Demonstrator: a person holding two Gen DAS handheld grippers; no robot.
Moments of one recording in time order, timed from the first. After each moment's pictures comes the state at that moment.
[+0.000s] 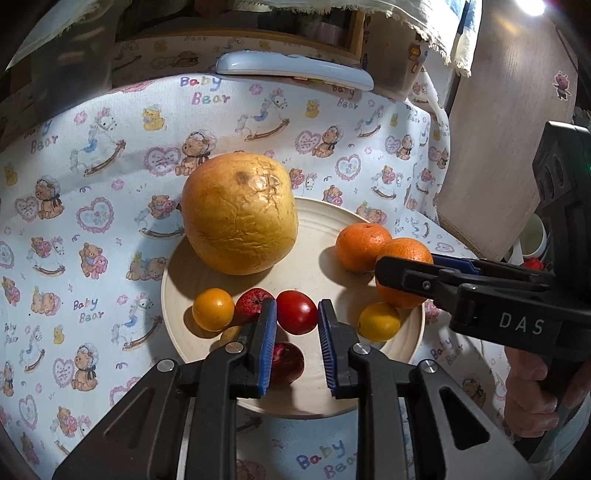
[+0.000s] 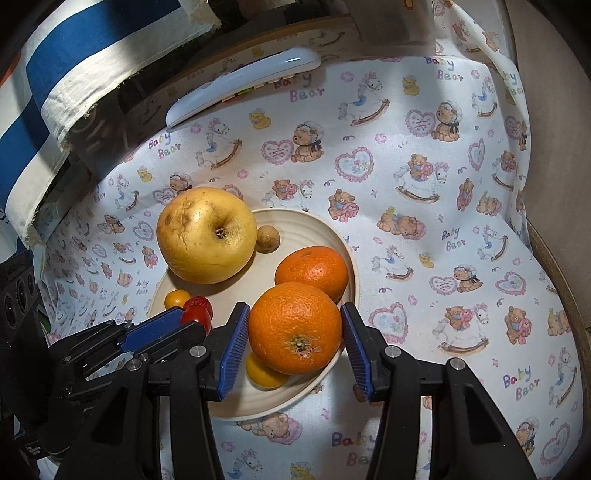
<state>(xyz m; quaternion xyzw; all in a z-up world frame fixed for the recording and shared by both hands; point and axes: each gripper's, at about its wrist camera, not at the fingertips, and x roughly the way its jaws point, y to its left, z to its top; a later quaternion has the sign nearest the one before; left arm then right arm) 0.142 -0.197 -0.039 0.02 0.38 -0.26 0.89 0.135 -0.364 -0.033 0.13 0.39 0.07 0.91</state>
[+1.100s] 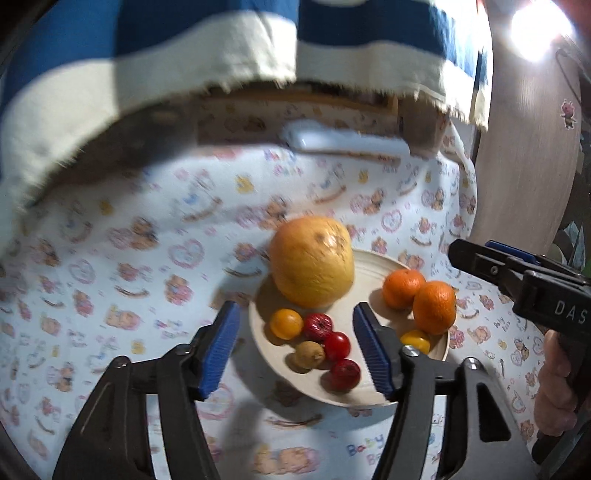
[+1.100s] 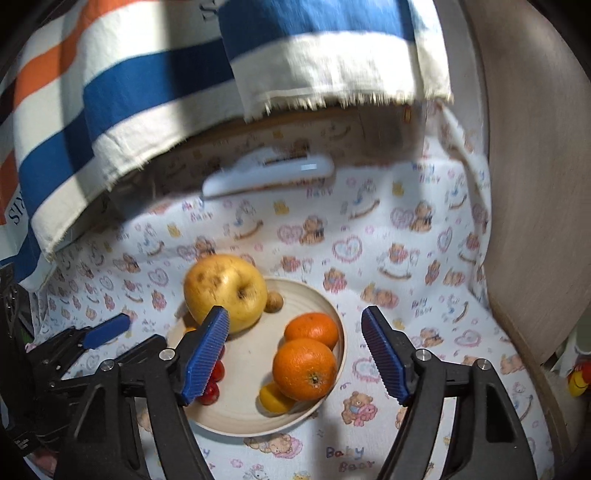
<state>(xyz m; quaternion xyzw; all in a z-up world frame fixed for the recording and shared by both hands) 0.107 -0.153 -0.001 0.02 0.28 -0.17 0.95 0.091 -0.347 0.020 0.07 0.27 0.03 0.96</state>
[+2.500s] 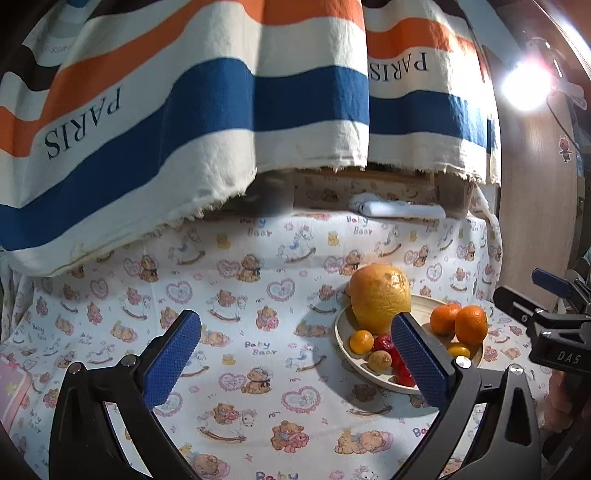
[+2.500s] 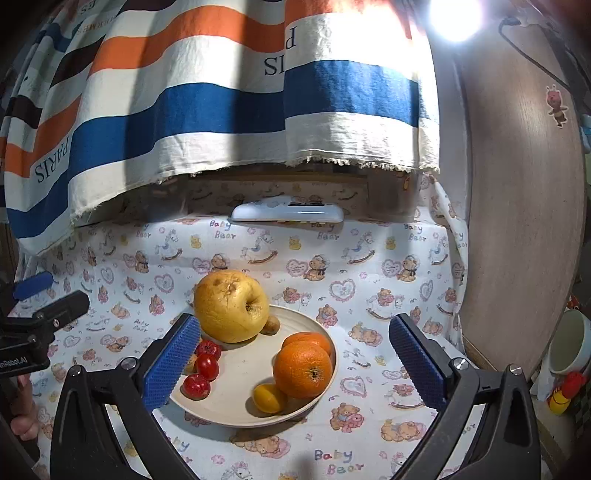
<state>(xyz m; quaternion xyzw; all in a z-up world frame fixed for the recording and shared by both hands) 0.044 -0.090 -0.006 0.00 0.13 -0.08 0.99 0.036 -0.318 0.000 -0.02 0.13 0.01 0.99</state>
